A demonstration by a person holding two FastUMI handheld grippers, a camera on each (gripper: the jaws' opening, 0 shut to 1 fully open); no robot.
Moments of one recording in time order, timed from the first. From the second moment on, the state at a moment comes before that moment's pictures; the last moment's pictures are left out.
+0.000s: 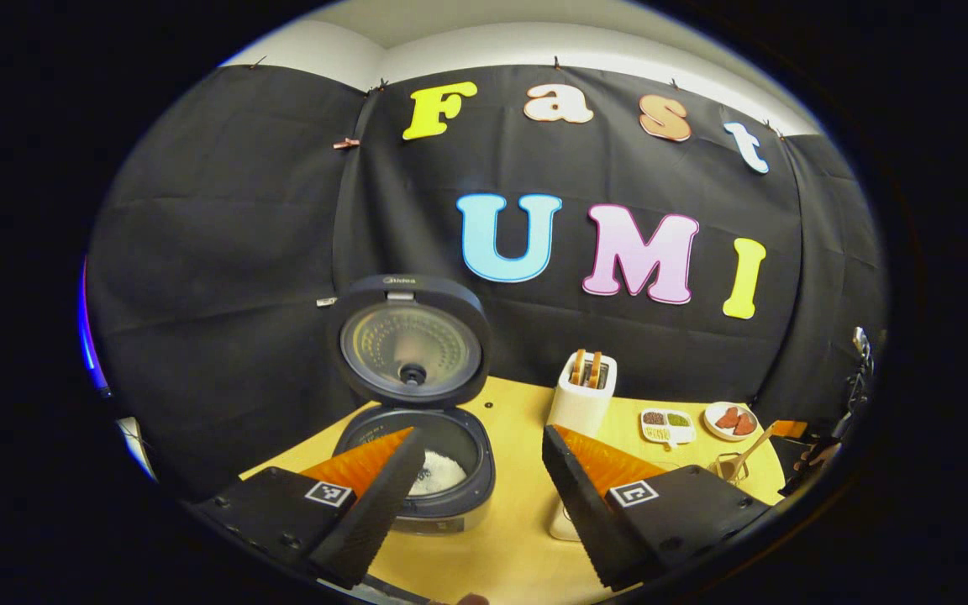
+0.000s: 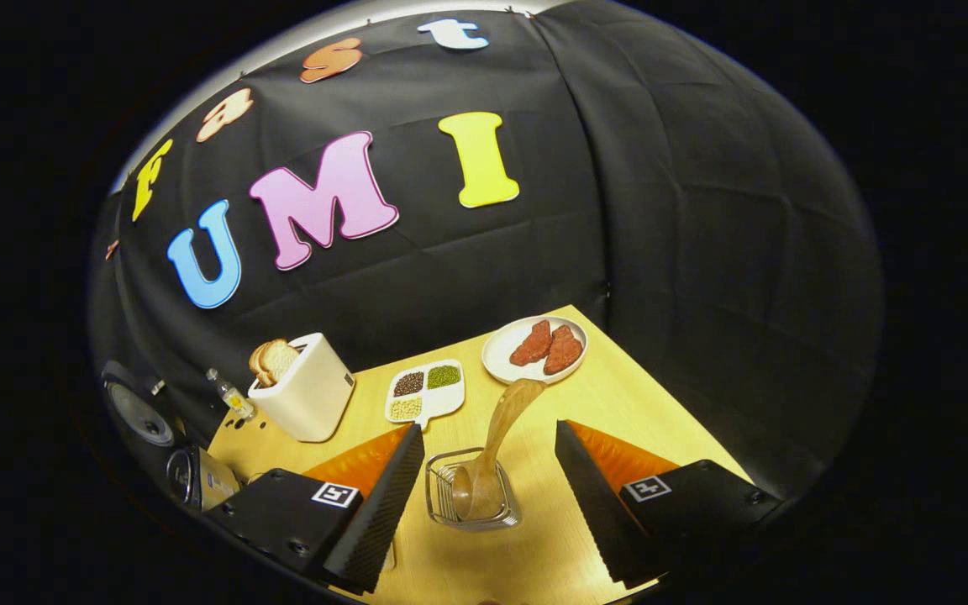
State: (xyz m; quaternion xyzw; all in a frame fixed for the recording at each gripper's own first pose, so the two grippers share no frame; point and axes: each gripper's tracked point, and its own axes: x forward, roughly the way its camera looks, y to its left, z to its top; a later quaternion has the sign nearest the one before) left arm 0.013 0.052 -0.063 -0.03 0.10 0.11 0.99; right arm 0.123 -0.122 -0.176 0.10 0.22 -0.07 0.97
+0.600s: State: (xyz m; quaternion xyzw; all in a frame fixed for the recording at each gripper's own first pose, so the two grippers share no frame) left arm 0.000 -0.006 -0.144 -0.03 0.20 0.10 0.97; right arm 0.190 -0.128 -0.249 0.18 0.28 -0.07 0.94
